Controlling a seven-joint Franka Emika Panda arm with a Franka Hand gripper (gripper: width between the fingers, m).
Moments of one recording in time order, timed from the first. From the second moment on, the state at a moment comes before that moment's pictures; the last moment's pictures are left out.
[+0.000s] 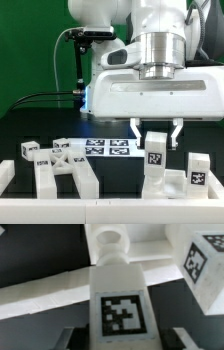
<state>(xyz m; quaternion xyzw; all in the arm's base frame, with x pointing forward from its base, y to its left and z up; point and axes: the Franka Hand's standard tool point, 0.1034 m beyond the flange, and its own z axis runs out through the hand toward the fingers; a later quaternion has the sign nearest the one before) 0.602 0.044 0.099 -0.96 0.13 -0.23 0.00</state>
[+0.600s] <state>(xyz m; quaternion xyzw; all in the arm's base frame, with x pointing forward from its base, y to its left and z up) 0.597 0.047 0.087 -0.97 0.13 -0.23 0.00</state>
